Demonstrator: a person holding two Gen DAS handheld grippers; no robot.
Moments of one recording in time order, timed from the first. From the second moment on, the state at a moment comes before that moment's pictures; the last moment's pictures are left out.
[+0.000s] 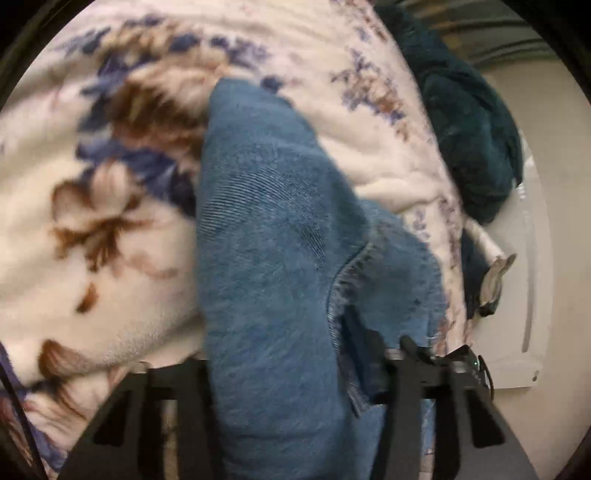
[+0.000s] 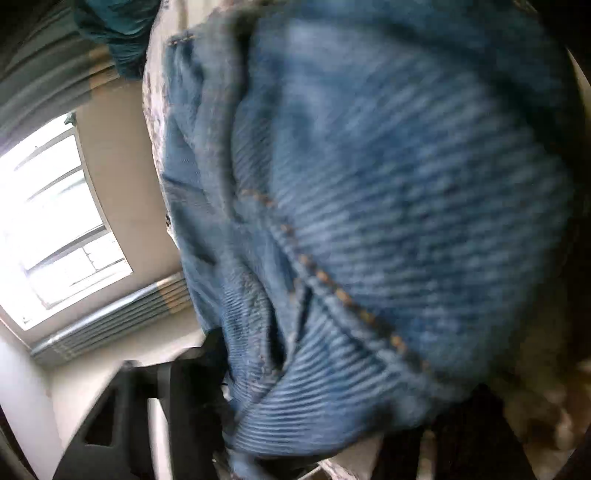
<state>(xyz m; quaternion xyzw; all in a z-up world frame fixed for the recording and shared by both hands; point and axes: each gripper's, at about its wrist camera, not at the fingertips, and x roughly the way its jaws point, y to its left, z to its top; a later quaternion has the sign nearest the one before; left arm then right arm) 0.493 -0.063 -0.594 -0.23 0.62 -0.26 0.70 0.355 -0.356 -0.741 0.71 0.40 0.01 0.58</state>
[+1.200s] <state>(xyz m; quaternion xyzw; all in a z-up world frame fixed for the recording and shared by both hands) 0.638 -0.060 -0.529 -0.03 0.57 -0.09 0.82 0.594 -0.365 -0.602 0.23 0.56 -0.08 0.79</state>
